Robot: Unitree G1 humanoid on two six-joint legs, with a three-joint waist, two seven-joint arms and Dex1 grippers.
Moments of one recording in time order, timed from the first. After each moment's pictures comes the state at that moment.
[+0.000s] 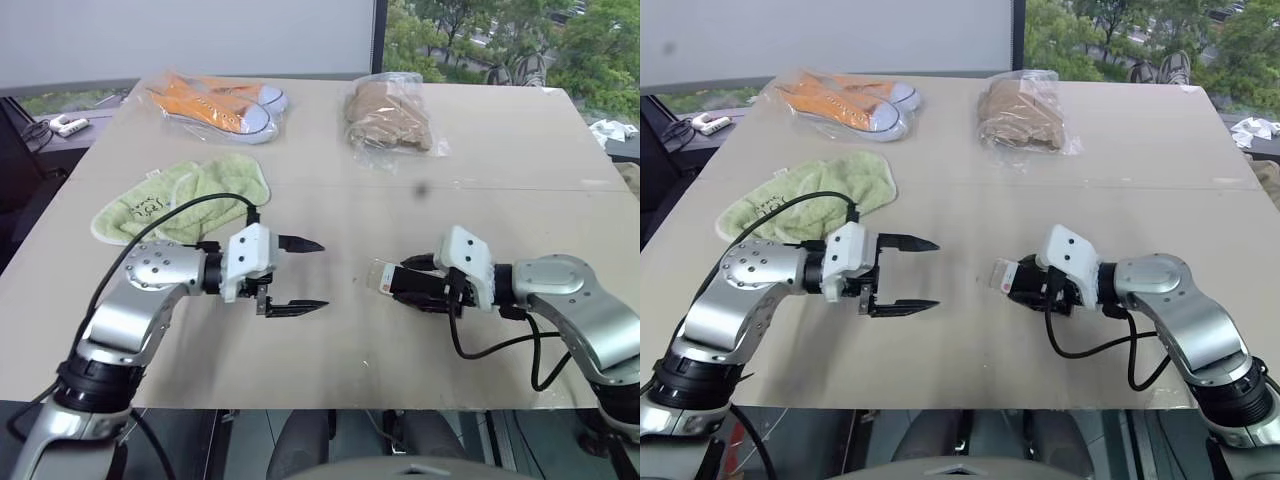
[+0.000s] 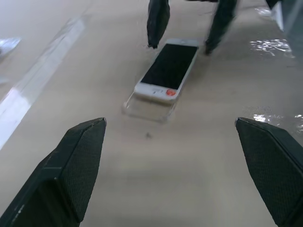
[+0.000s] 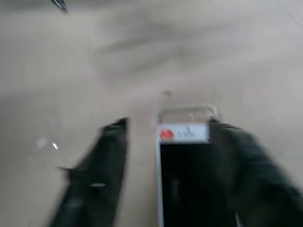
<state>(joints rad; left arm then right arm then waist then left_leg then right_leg) -0.35 0.80 -0.09 -0.19 -0.38 0.19 -1.26 -0.32 -0.68 0.18 -0.56 0.27 0.76 0.95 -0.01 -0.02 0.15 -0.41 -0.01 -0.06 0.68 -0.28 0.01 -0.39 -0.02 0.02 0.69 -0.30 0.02</state>
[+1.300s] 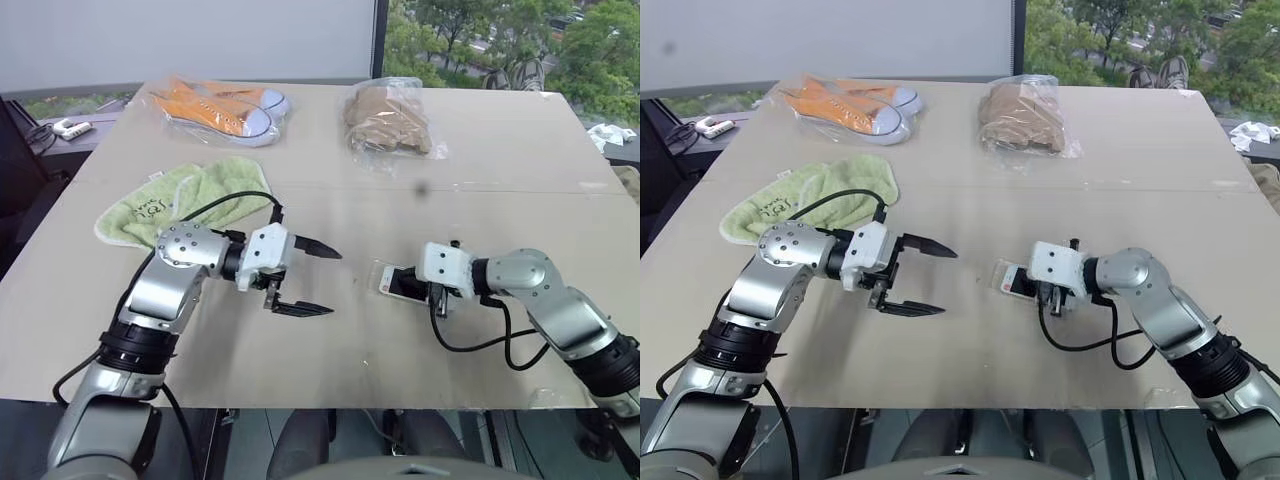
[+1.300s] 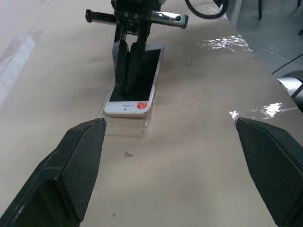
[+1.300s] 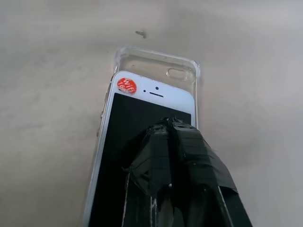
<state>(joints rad) -0.46 0.72 -0.15 -0.03 -0.36 0.10 -1.46 -0.42 -0.72 0.42 -0.22 -0.05 0.27 0.93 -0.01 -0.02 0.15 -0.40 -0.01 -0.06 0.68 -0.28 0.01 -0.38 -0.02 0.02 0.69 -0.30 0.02</state>
